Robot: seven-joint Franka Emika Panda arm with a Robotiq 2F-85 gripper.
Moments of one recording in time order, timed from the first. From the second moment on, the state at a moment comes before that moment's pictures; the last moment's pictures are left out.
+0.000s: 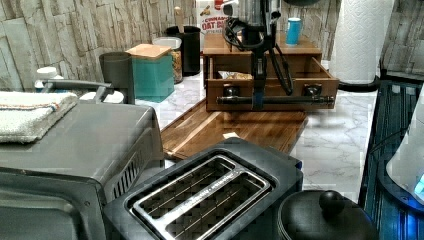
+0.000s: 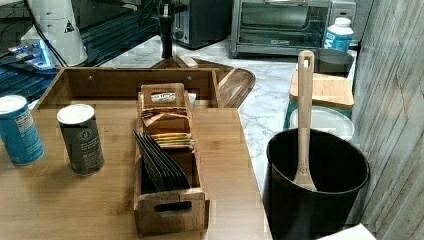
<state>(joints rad) 0.12 -0.24 -0.04 -2.74 -0.18 0.91 -1.01</state>
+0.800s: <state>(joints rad) 0.04 -0.12 -0.04 -2.74 -0.22 0.92 -1.18</state>
